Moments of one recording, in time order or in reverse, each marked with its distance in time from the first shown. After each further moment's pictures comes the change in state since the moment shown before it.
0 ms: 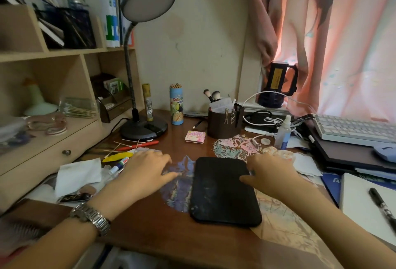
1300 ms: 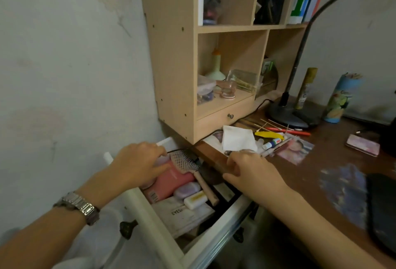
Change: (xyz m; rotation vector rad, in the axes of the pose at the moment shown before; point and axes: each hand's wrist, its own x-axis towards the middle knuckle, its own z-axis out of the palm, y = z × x) left_hand -0.262 -0.227 0.013 0.056 -0.053 -0.573; right_hand -0.021 -0.329 0.034 0.333 0.039 -0.809
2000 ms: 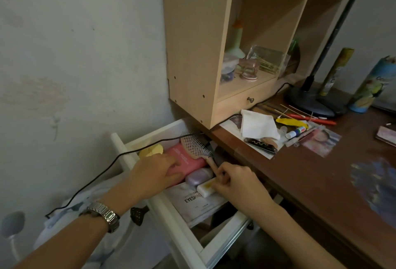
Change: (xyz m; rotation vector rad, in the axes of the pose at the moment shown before) left_hand -0.006 -0.014 0.081 -0.353 -0.040 -0.039; right_hand 0.014 -0.028 0.088 0.257 -0.093 0.095
